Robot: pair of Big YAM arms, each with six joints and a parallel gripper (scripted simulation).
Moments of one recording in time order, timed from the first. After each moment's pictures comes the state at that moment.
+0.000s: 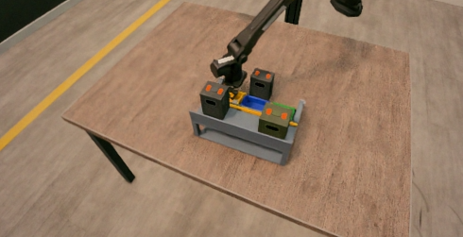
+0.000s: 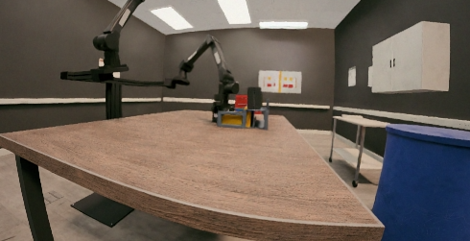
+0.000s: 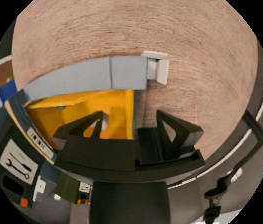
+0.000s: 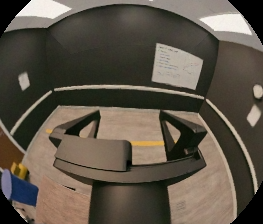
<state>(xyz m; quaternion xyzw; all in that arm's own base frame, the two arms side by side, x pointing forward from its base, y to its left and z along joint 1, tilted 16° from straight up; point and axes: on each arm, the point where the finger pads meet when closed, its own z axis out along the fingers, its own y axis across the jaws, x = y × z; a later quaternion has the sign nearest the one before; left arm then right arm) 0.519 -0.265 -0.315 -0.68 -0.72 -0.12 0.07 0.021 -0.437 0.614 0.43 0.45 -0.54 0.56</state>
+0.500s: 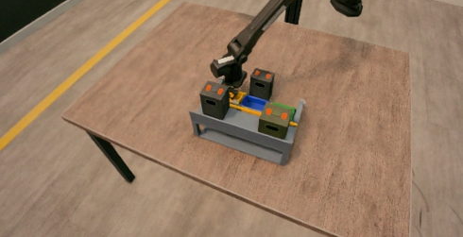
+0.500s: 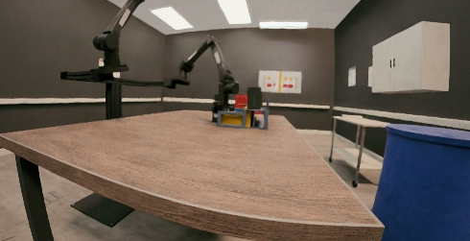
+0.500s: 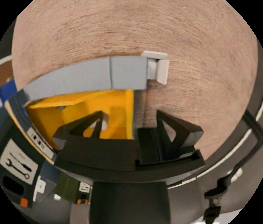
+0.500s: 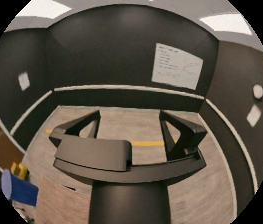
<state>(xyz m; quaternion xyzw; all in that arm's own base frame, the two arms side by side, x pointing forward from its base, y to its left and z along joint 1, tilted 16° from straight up) 0.519 -0.265 -0.315 -0.68 -0.72 -0.12 0.07 0.021 -0.437 0.614 0.43 0.45 -0.54 0.56</state>
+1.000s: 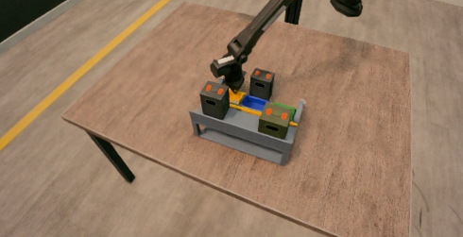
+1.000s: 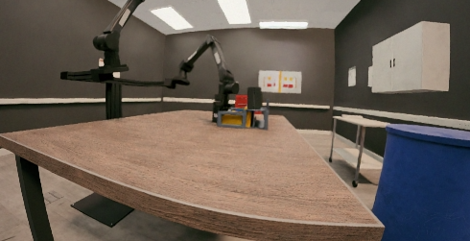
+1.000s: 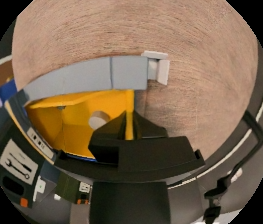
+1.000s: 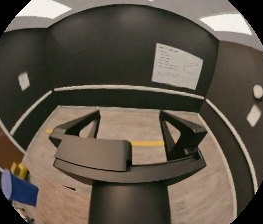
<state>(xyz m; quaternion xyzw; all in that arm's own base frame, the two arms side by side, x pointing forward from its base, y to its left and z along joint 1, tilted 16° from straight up) 0.519 -0.265 -0.315 -0.68 -0.72 -0.12 0.07 0.021 -0.437 0.614 0.43 0.45 -0.54 0.56</state>
